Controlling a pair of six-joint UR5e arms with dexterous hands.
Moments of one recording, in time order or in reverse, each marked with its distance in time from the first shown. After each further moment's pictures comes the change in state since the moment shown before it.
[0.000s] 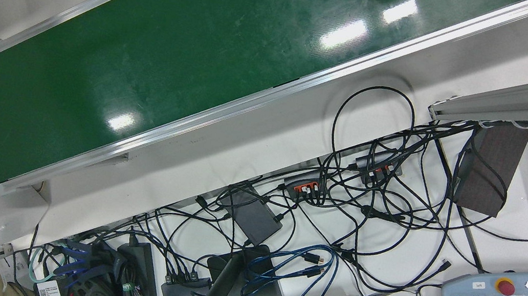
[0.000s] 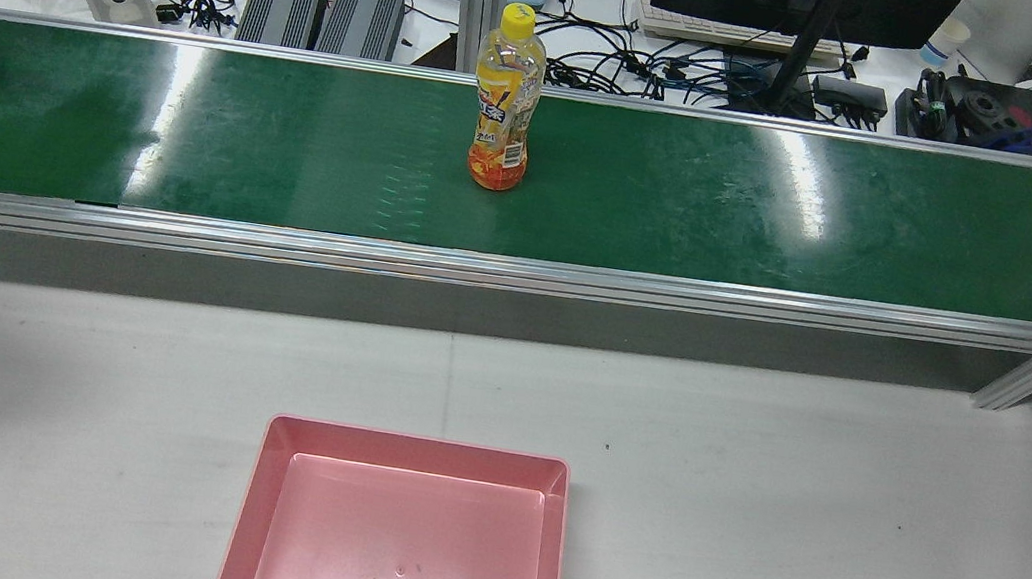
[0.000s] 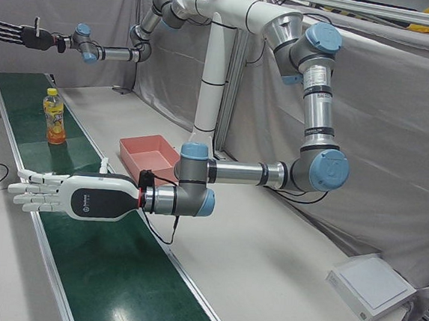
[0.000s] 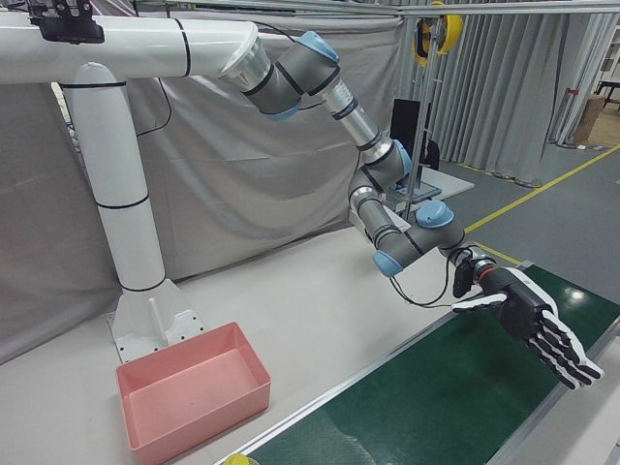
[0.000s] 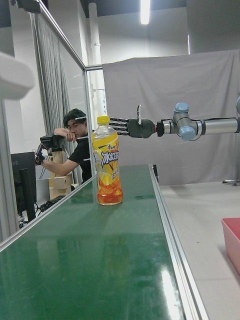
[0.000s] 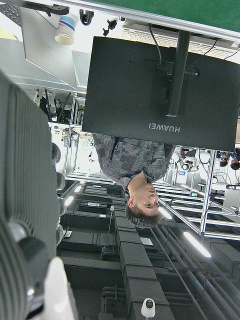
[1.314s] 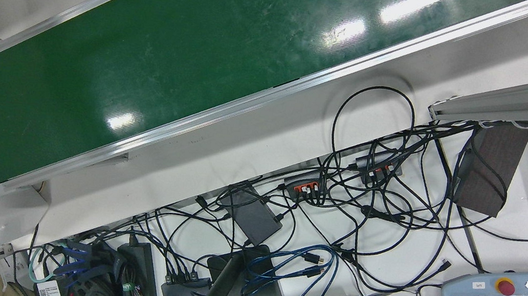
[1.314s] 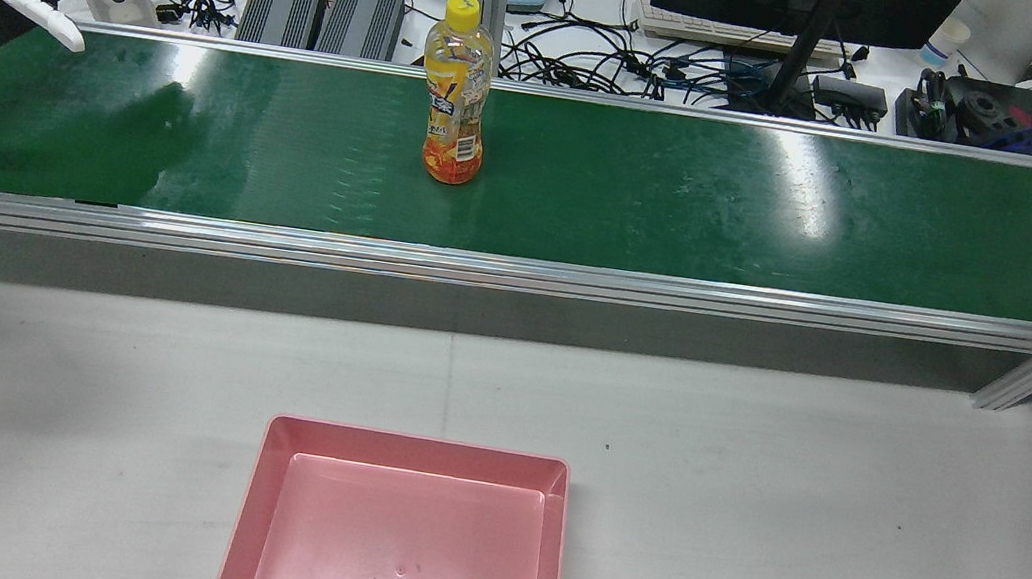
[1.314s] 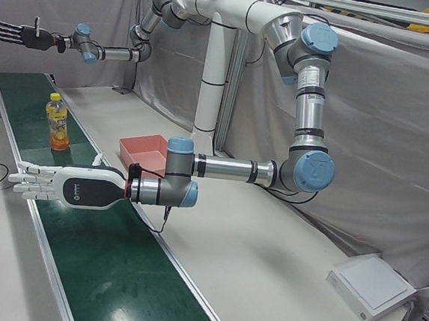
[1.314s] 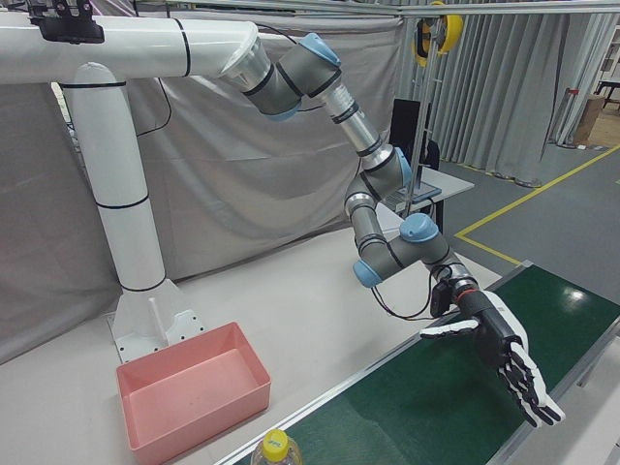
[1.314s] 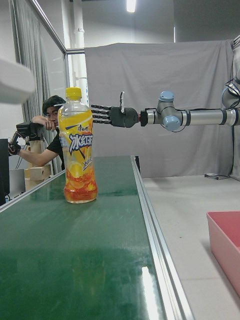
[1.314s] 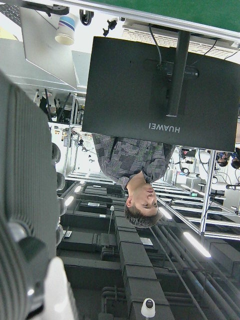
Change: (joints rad) left arm 0.095 -0.061 -0.006 0.051 -0.009 0.046; right arm 0.000 0.000 0.000 0.000 0.000 0.000
